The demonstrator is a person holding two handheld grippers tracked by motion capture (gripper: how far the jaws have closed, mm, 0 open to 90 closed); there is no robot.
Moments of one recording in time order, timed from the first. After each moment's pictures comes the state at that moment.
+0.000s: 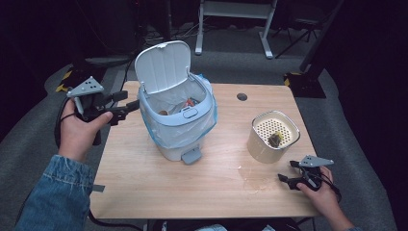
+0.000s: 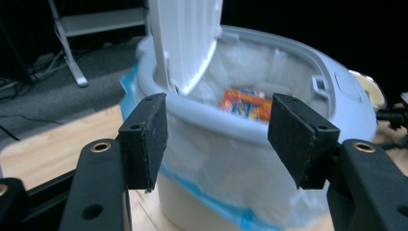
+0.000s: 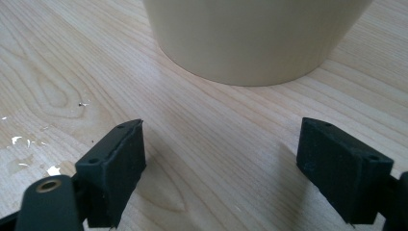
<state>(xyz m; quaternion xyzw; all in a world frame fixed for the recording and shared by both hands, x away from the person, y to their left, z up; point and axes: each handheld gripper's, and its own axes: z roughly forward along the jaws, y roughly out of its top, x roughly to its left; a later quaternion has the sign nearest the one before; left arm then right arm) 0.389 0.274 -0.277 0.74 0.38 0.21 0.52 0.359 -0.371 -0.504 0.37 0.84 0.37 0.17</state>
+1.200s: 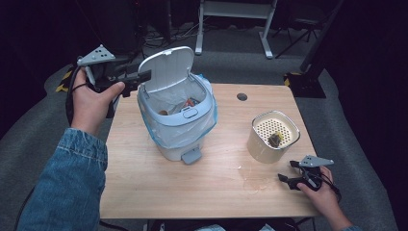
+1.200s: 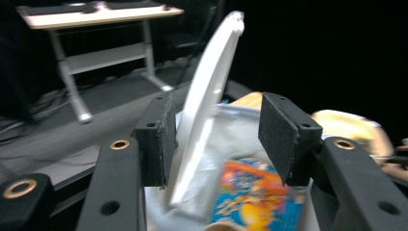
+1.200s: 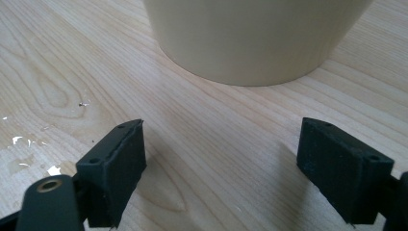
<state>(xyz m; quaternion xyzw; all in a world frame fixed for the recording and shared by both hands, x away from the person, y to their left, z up) 0.419 0.241 -0.229 0.73 0.34 0.21 0.55 0.359 -0.371 -0.504 0.37 0.84 0.37 0.17</state>
